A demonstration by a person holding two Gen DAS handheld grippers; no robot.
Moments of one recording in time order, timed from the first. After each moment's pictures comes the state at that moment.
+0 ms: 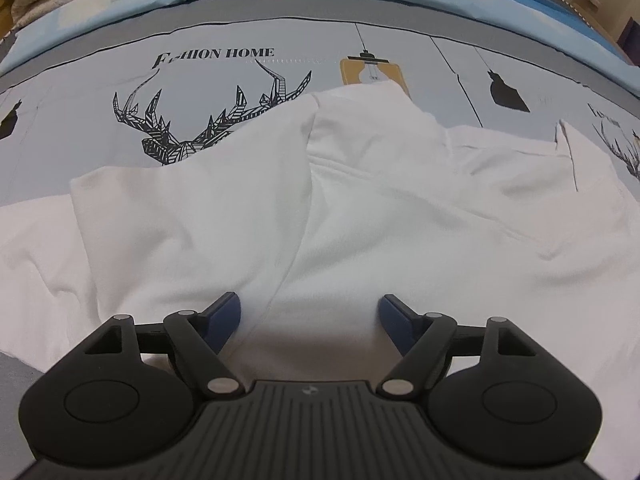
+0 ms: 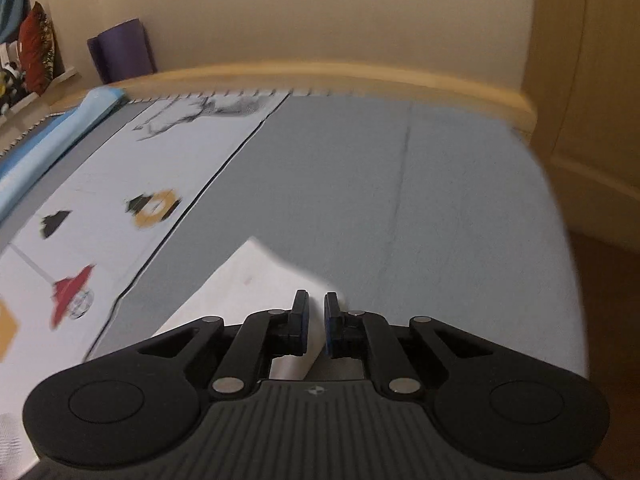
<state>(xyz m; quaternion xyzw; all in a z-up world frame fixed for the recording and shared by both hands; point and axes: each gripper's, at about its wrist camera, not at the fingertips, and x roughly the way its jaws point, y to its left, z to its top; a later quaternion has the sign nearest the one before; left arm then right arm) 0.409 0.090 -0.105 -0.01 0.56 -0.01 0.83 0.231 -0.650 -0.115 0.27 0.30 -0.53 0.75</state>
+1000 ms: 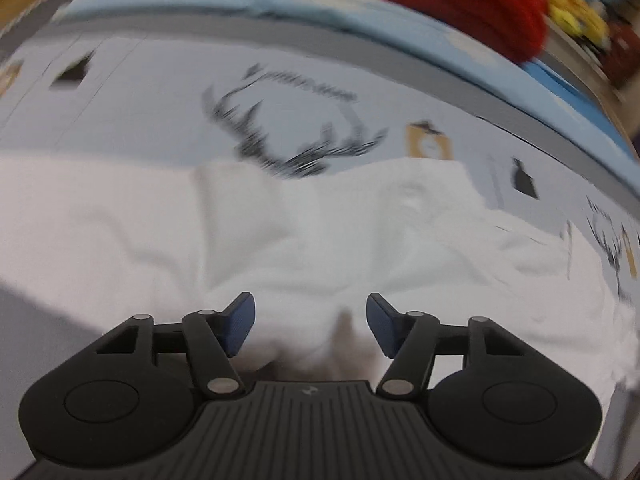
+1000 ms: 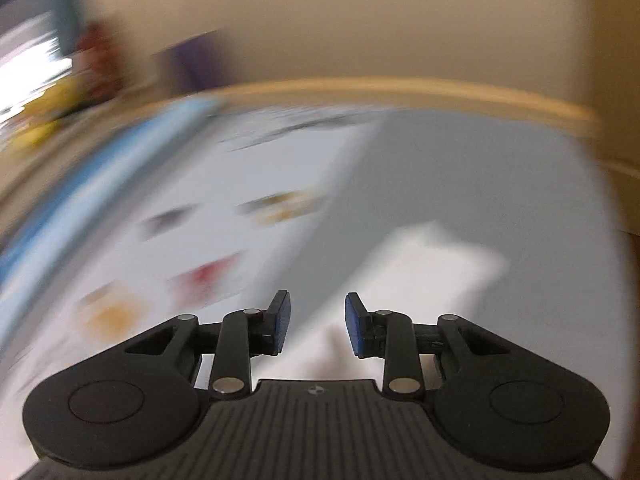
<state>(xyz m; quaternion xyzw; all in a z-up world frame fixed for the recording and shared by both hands) 0.389 0.162 -0.067 -0.14 0.54 0.04 0.83 0.304 -0.536 -0.059 0.27 0.29 -0.31 0.86</state>
